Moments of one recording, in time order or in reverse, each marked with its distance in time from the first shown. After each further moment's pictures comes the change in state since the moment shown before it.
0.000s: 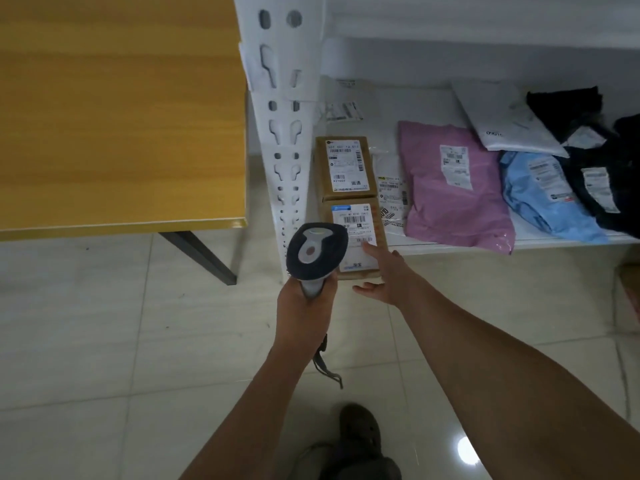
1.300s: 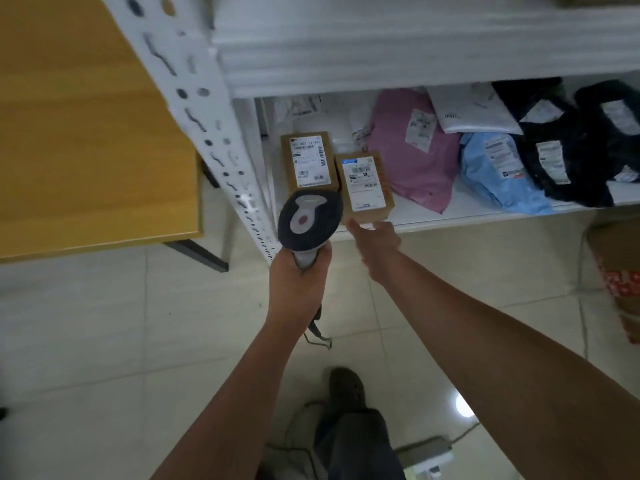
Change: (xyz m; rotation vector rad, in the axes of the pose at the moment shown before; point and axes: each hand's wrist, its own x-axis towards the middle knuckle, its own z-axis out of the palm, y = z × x) left_hand -0.043 0.091 0.030 0.082 -0.014 0.016; right_hand -0.073 -0.042 -0.020 -0.520 0.344 -0.289
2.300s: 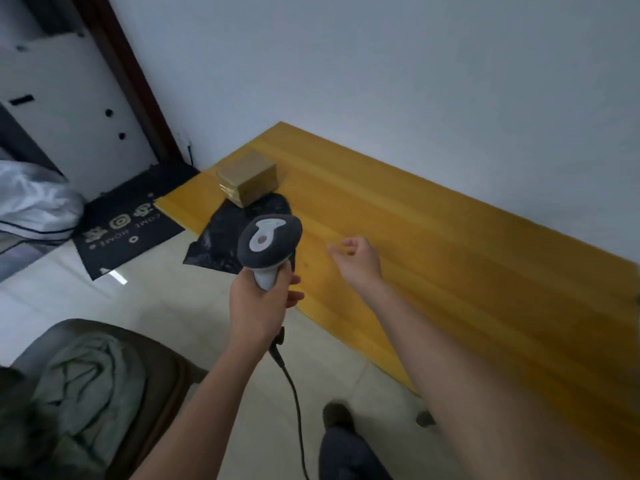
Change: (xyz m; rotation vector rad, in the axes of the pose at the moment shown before) left_hand -0.083 0.134 -0.689 -0.288 0.894 0.034; right_hand -0.560 -0.324 0.445 -0.387 -0.720 -0.856
